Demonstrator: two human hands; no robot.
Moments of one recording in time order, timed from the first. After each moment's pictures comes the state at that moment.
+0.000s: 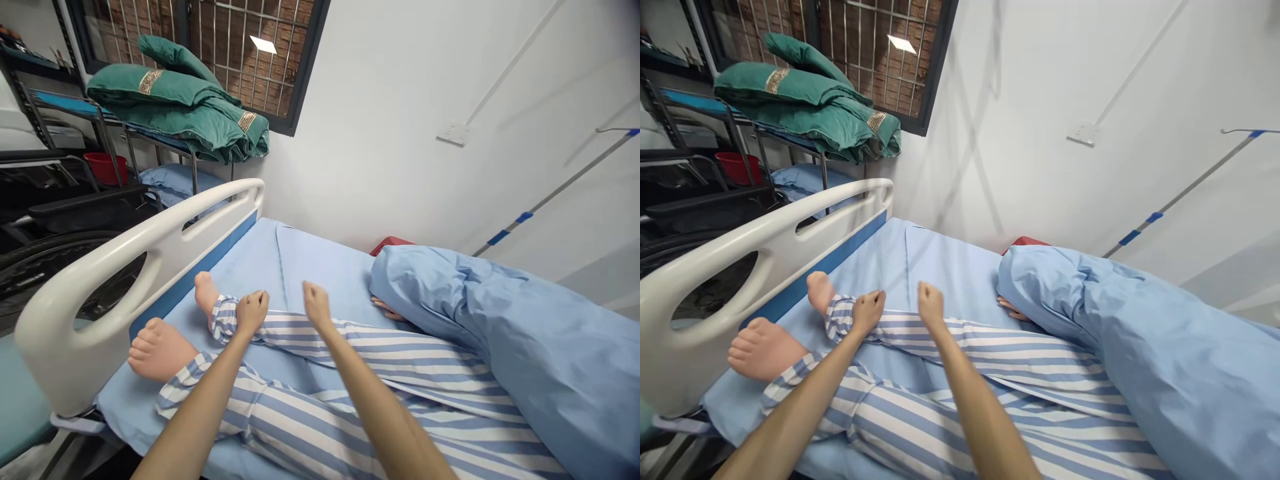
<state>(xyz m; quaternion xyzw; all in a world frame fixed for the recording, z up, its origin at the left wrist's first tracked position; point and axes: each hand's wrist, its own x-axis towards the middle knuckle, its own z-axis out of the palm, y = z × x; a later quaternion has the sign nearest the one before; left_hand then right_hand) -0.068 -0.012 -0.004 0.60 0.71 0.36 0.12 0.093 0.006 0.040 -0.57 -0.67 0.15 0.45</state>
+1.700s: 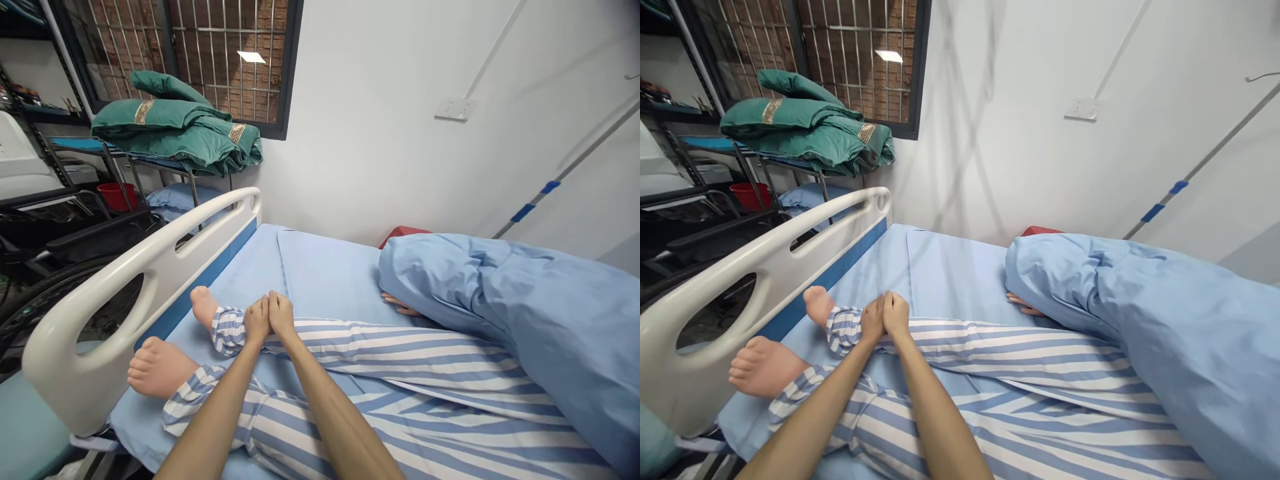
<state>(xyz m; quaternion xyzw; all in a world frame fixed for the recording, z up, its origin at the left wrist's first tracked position) -0.048 -0.007 -0.006 0.59 0.71 0.36 0.12 0.018 0.004 0.010 -0.51 -0.60 0.31 0.53</state>
